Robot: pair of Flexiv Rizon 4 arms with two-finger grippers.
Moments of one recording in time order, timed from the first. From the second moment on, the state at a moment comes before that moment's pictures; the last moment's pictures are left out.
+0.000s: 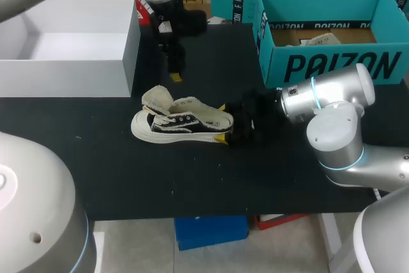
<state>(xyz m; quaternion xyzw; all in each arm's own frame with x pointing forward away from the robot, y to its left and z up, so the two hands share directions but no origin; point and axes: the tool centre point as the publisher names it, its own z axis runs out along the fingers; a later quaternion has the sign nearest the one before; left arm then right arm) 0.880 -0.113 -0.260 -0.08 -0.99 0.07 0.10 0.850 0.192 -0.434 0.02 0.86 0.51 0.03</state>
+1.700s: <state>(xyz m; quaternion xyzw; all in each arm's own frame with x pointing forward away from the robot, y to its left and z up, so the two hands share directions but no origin) 0.855 -0.106 -0.273 -0.06 -0.99 0.09 0.12 0.850 0.192 -0.434 0.02 0.86 0.51 0.03</state>
